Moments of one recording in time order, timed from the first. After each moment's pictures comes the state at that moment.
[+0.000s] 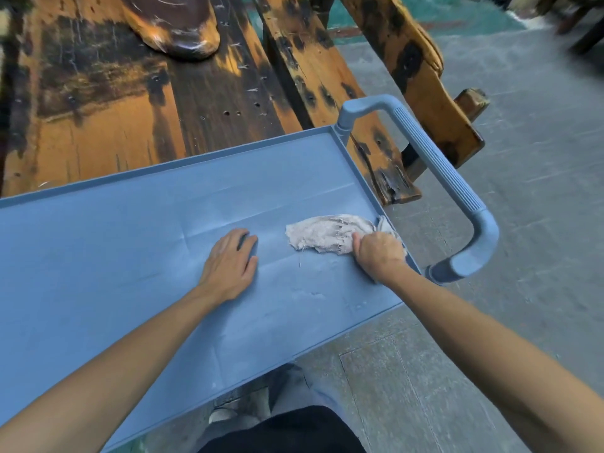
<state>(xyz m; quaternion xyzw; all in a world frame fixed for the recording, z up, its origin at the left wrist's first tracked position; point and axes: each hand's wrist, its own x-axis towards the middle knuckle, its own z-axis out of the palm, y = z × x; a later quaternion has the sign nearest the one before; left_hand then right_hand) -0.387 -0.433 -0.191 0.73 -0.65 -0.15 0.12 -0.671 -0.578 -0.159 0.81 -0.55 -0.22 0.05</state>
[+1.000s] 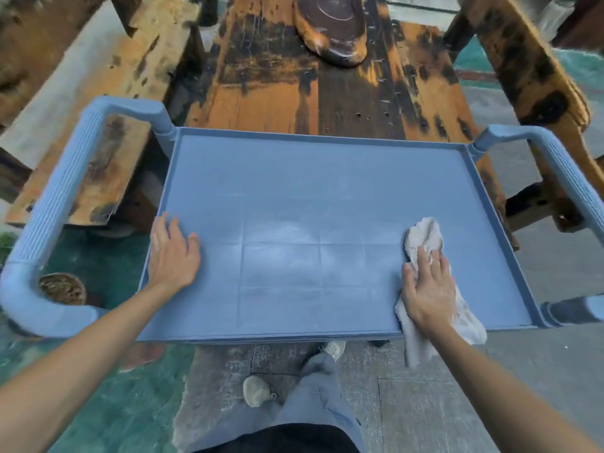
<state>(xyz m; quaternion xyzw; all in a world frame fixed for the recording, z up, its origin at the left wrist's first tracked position) -0.207 -0.161 -0.193 0.93 -0.28 -0.07 0.21 -0.612 -0.429 -0.210 0.80 -0.58 0.04 -0.12</state>
